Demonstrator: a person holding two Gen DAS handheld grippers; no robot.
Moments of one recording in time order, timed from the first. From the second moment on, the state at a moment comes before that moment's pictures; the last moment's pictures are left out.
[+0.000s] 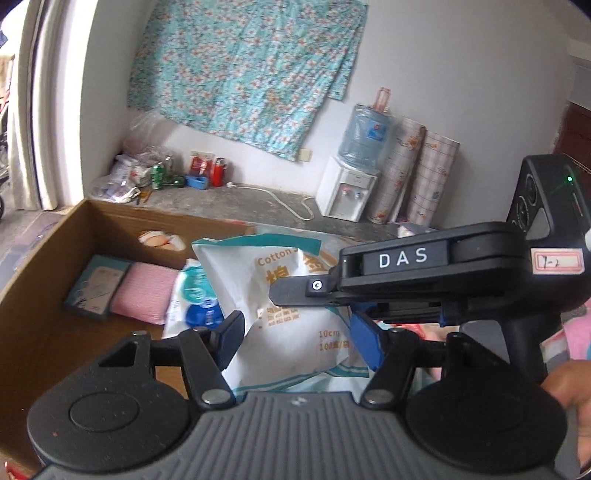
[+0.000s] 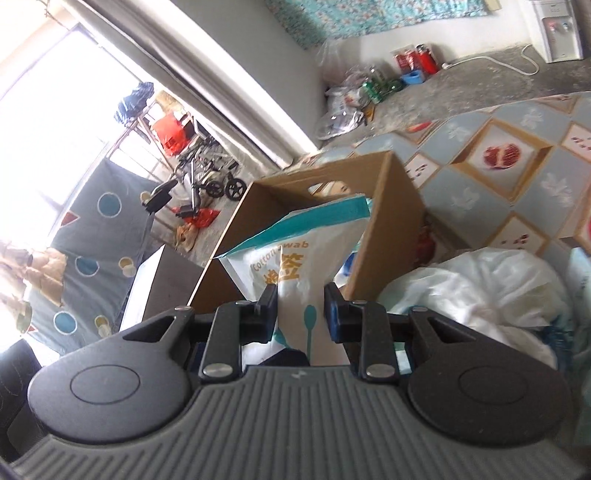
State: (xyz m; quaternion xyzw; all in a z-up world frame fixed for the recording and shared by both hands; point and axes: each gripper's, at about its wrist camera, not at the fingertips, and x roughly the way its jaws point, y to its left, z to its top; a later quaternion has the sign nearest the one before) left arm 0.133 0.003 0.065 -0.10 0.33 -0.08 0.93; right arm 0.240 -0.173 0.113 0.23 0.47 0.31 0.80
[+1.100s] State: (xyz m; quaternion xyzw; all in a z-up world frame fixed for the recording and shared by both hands) left arm 0.124 0.173 0.024 -0.13 0.37 0.08 0.92; right arm 0.311 0.052 -0.015 0.26 0.61 0.25 0.71
